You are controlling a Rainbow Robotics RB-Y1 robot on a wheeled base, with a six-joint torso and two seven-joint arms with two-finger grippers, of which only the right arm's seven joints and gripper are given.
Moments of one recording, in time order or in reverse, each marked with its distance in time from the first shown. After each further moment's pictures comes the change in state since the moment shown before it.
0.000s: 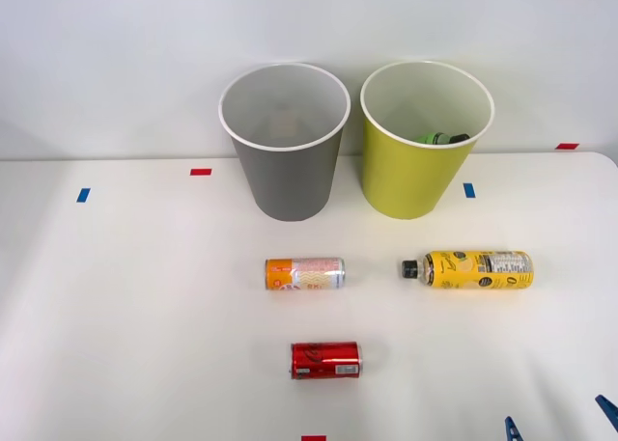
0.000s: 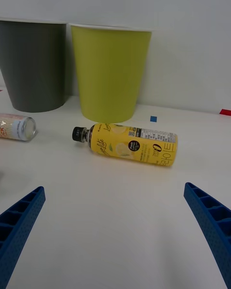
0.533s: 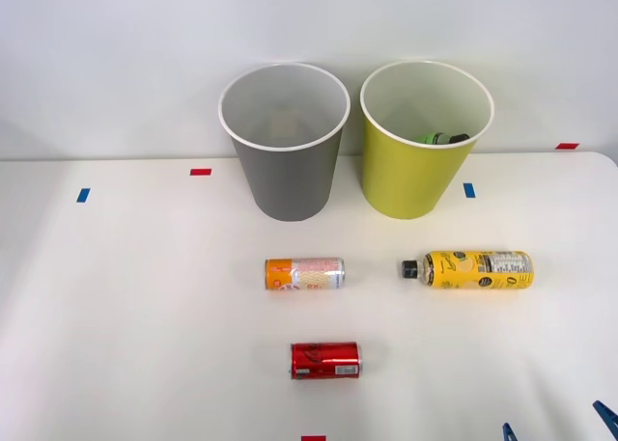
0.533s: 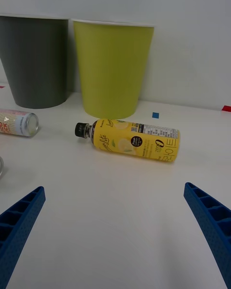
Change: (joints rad) arm 0.010 0.000 0.005 0.000 0.008 0.000 -0.004
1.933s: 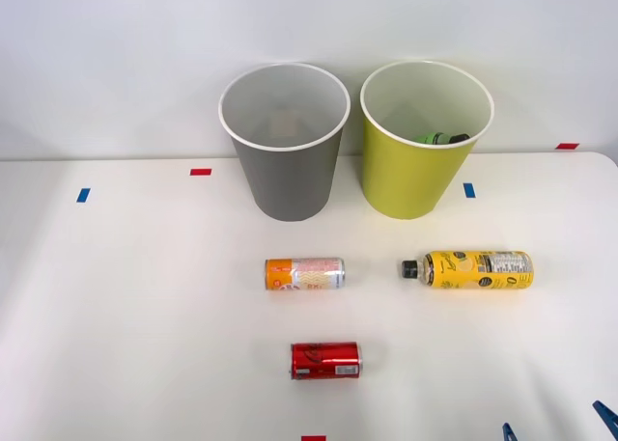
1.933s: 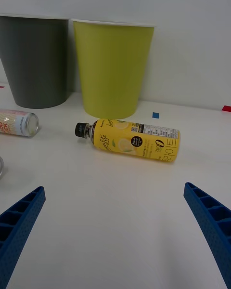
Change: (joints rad) arm 0.000 0.000 0.000 0.000 0.000 0.000 0.000
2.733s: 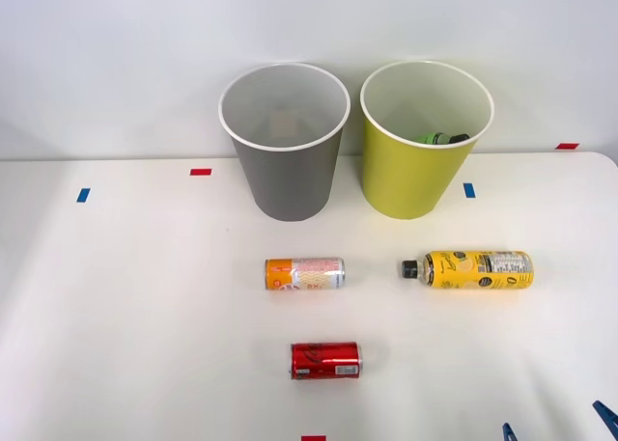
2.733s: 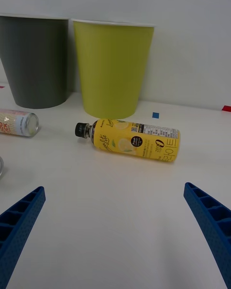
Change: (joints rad) arm 0.000 0.000 0.000 0.000 0.000 0.000 0.000
